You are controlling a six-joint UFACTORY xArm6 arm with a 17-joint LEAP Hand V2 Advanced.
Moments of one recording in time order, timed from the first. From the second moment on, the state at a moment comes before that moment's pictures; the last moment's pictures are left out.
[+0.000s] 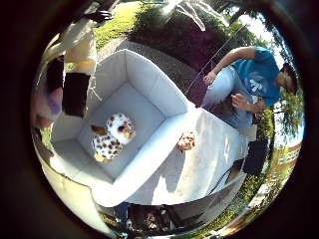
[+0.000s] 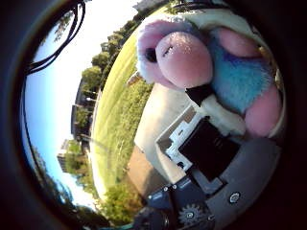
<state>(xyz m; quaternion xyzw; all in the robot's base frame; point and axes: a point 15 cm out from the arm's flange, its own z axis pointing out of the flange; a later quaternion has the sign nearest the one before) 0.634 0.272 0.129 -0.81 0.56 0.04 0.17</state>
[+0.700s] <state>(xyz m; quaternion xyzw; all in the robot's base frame) 0.619 0.224 0.109 -0.83 0.55 0.05 0.10</state>
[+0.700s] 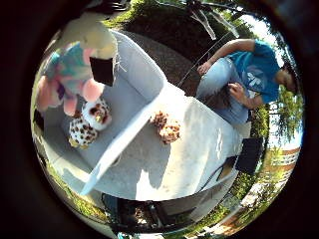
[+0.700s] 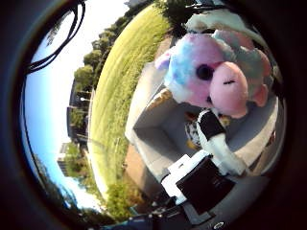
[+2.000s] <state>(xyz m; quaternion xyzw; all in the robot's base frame) 0.651 -0.023 -0.010 -0.73 0.68 0.00 0.05</state>
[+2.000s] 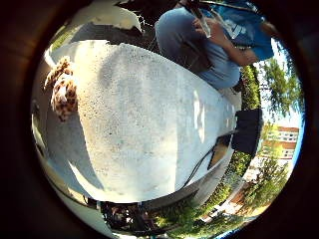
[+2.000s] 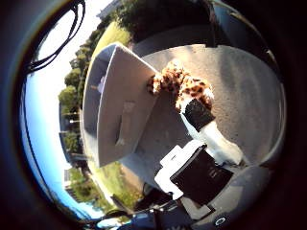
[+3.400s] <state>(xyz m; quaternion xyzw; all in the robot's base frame) 0.586 0.028 -0.058 -0.73 0.68 0.10 -0.04</state>
